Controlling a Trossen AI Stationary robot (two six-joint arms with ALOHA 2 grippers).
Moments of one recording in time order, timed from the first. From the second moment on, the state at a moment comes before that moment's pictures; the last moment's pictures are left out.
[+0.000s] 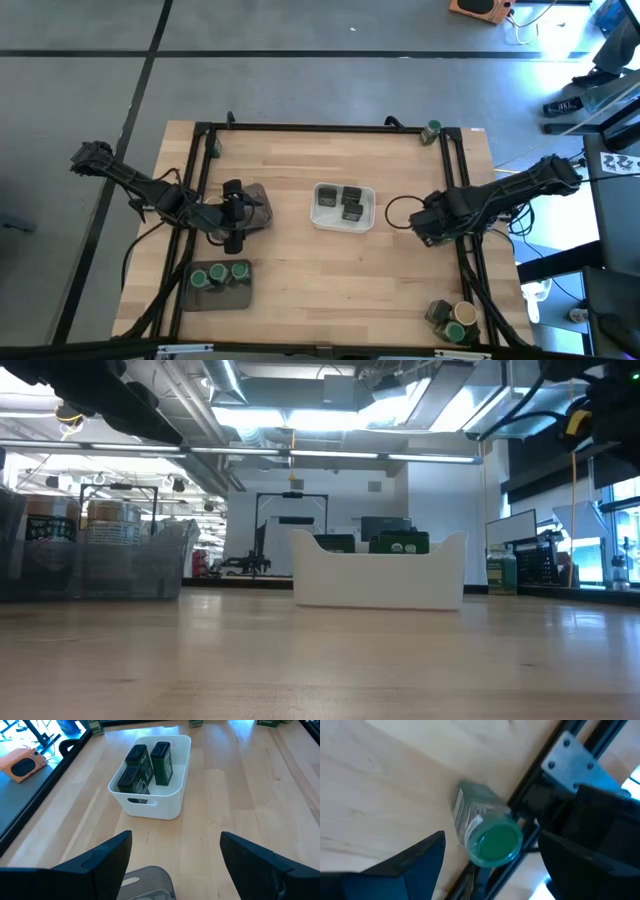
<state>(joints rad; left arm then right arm) -0.42 0.82 0.58 -0.40 -0.56 -0.21 0.31 1.21 0.93 -1.53 -0.06 1.33</state>
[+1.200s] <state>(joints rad) -0.42 0.82 0.58 -0.41 -0.56 -0.24 0.31 1.24 0.75 -1.10 -0.12 1.18</state>
